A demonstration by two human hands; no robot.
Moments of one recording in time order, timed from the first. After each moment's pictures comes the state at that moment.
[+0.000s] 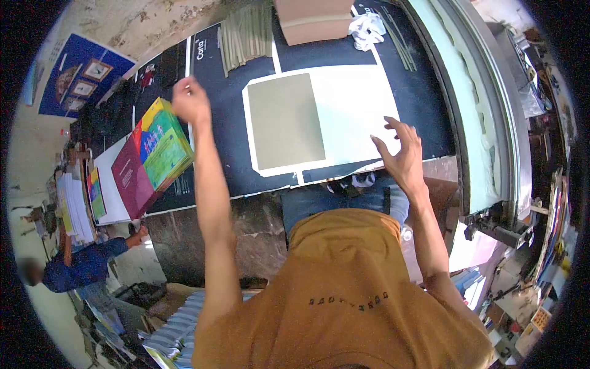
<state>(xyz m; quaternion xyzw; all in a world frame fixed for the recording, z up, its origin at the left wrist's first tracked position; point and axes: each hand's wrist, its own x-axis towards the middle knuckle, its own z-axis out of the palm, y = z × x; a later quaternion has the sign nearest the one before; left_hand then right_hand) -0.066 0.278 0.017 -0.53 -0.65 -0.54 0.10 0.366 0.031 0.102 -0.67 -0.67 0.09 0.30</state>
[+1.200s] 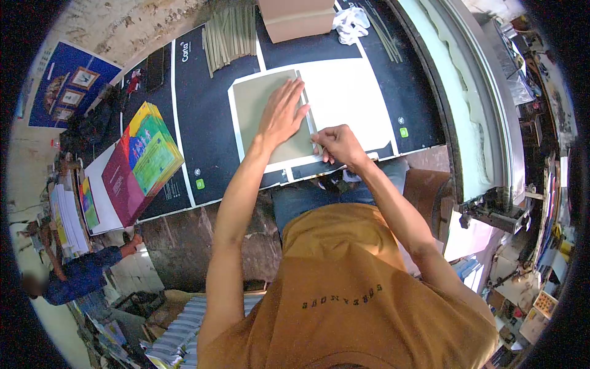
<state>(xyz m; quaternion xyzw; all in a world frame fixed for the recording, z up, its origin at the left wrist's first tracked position) 0.119 0.181 -0.016 -0.88 -0.37 -0.28 -0.13 0.301 0.070 0.032 -0.61 -0.44 0.58 0.30</state>
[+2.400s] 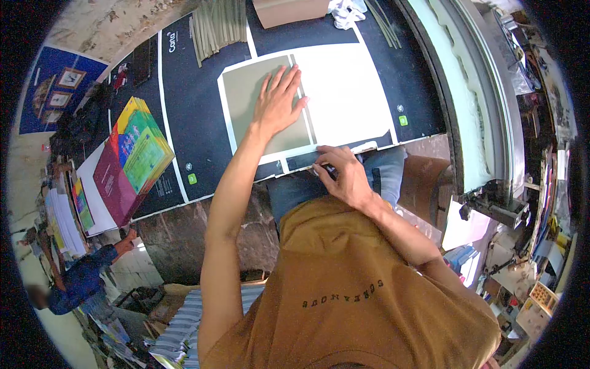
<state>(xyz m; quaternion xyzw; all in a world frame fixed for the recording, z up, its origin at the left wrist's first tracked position) 0.126 0.178 -0.020 -0.90 -0.40 -0.17 -0.06 0.289 -0.017 0.049 -0.58 -0.71 0.23 0.33</state>
